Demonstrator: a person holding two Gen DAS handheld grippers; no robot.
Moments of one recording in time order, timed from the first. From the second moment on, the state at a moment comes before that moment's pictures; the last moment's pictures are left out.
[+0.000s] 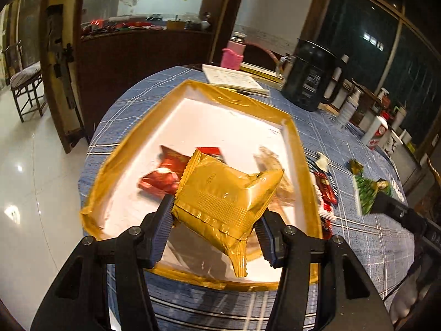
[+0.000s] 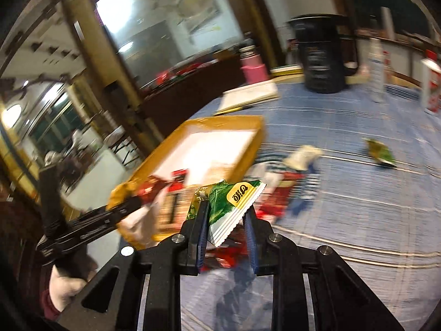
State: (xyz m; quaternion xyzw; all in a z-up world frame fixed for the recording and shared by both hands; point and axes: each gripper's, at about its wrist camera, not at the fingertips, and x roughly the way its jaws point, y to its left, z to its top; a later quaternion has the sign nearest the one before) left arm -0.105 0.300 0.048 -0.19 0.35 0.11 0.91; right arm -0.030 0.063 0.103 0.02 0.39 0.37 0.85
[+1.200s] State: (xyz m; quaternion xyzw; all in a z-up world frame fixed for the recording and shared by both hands) left arm -0.138 0.274 0.080 -0.20 0.29 0.08 0.93; right arm 0.022 0.043 0.071 0.03 0.42 0.23 0.88
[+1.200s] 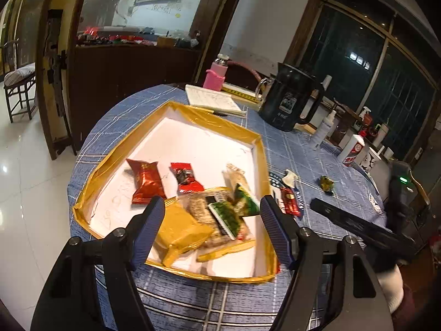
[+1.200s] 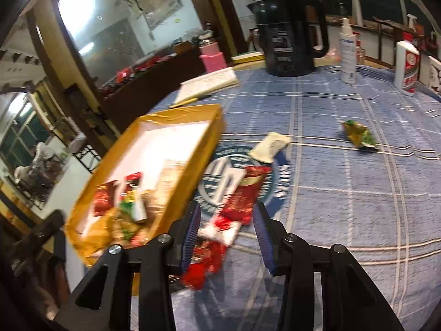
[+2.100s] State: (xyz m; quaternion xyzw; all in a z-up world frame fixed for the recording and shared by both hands) left arm -0.127 0.221 0.079 -0.17 0.32 0.02 0.93; right arm 0.060 0.034 0.030 -0.01 0.49 0.18 0.85
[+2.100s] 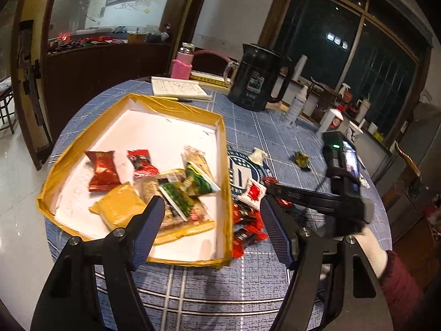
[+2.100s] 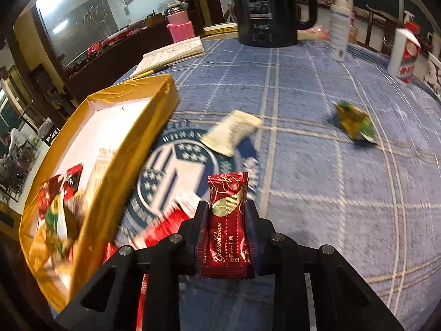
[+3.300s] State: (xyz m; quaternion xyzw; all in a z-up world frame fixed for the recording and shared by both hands) left arm 0.027 0.098 0.022 0.09 0.51 -0.08 0.85; right arm 0.027 -0.095 0.034 0.14 0.42 0.23 0.87
